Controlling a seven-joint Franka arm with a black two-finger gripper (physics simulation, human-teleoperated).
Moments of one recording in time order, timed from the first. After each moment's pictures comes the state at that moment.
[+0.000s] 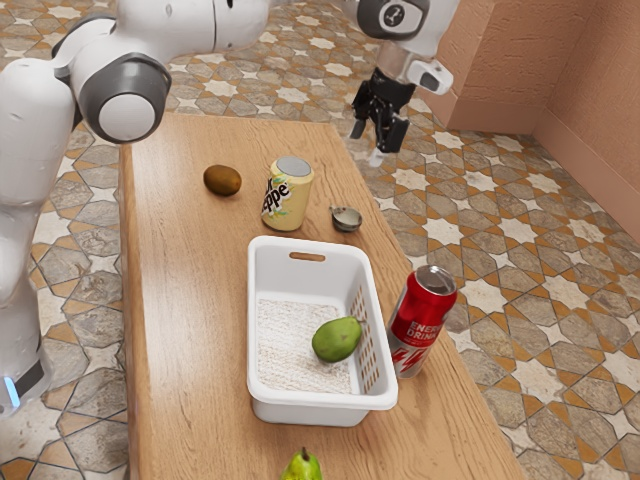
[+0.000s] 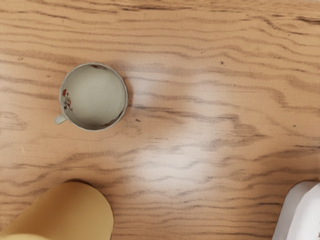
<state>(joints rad) -0.08 0.30 0.23 -1.14 -0.05 1.33 0.06</state>
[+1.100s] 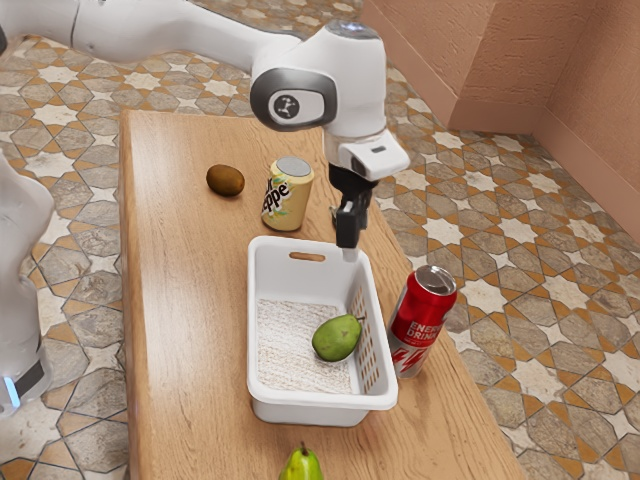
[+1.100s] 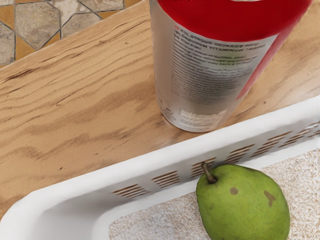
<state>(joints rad) -0.39 -0.27 0.12 -2.08 -0.03 2.09 0.28</state>
